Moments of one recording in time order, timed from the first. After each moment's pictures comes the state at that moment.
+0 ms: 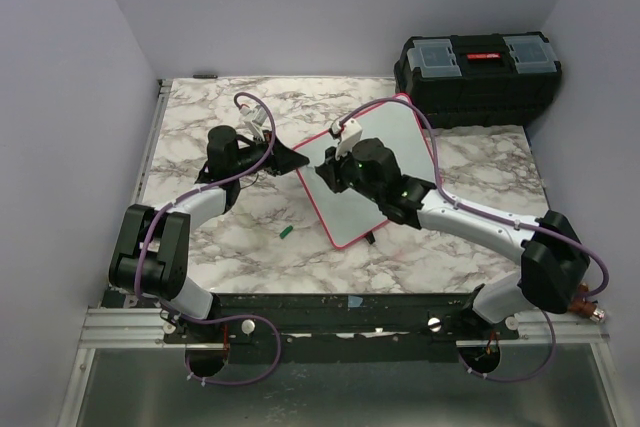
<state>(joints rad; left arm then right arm) -0.21 1.53 0.74 0.63 0.84 -0.61 0.88 1.48 1.05 0.11 0.13 0.18</state>
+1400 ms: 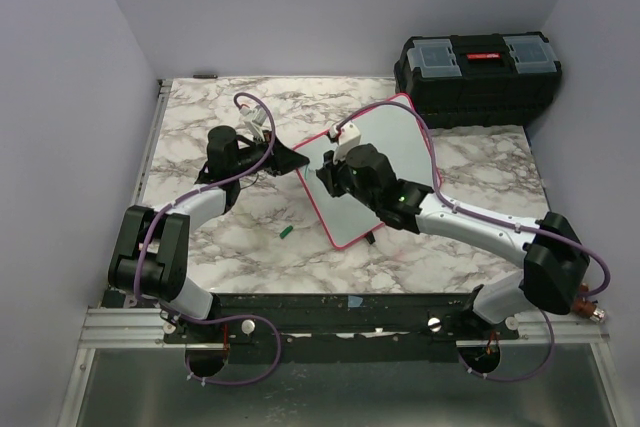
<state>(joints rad) -0.21 1.52 0.74 0.62 0.84 -0.61 0.93 1.47 1.05 0.06 0.25 0.21</state>
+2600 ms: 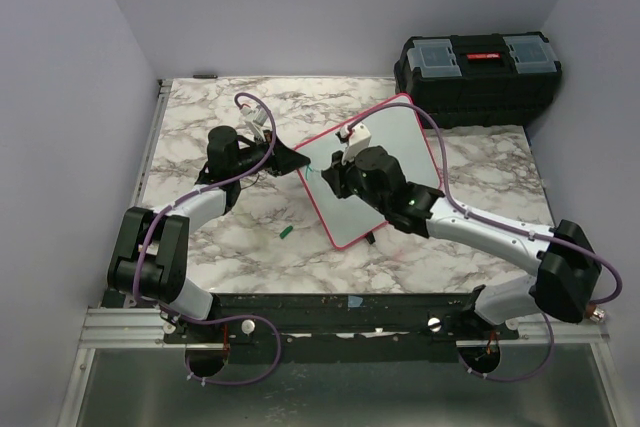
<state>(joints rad) -0.22 1.51 0.74 0.63 0.84 -0.61 0.93 1.41 1.01 0.05 0.25 0.24</state>
